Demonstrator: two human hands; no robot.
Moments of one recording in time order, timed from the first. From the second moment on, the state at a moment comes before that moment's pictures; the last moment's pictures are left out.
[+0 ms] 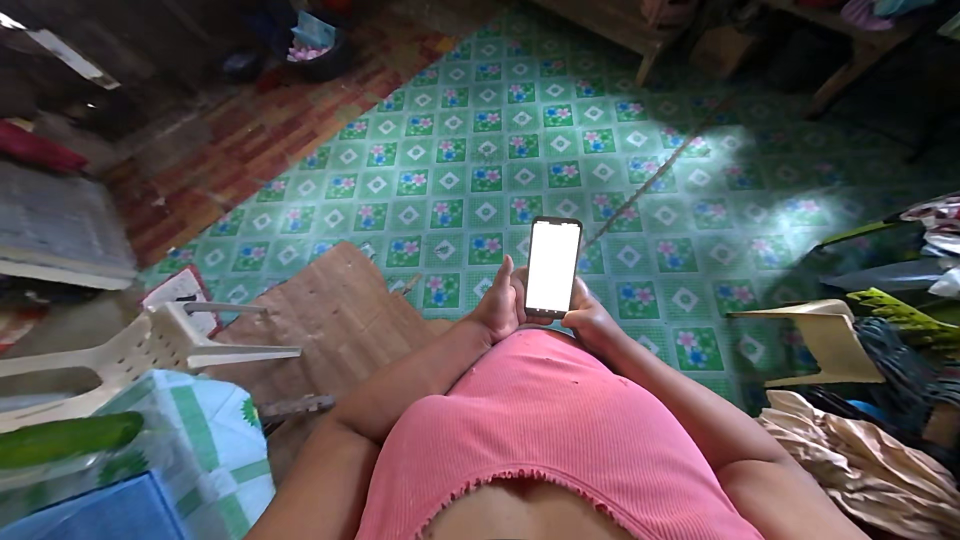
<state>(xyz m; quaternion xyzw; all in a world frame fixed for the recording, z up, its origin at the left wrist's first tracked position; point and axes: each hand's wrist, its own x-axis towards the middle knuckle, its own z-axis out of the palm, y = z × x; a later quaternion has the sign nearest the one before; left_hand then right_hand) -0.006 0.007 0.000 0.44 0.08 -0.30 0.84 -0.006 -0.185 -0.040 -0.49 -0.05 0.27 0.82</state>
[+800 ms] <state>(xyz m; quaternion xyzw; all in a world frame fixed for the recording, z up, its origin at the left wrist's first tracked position) -0.013 0.008 0.003 0.46 0.08 -0.29 0.84 -0.008 -0.185 -0.040 -0.52 -0.06 0.28 0.81</state>
